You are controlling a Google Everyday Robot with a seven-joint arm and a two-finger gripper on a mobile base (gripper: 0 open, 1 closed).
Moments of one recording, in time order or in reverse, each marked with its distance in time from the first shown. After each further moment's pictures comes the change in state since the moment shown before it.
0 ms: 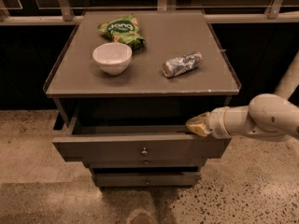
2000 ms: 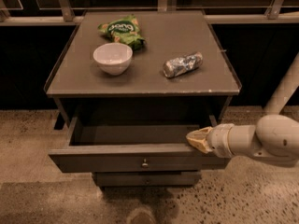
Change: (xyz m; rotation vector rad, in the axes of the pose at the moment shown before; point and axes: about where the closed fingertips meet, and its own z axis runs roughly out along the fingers) arm 0.026 0.053 -0.016 -0.009 -0.011 0.050
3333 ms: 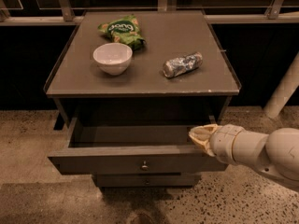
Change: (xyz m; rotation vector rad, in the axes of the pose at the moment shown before) arm -0.043 0.023 -0.054 0.222 -0.073 -0.144
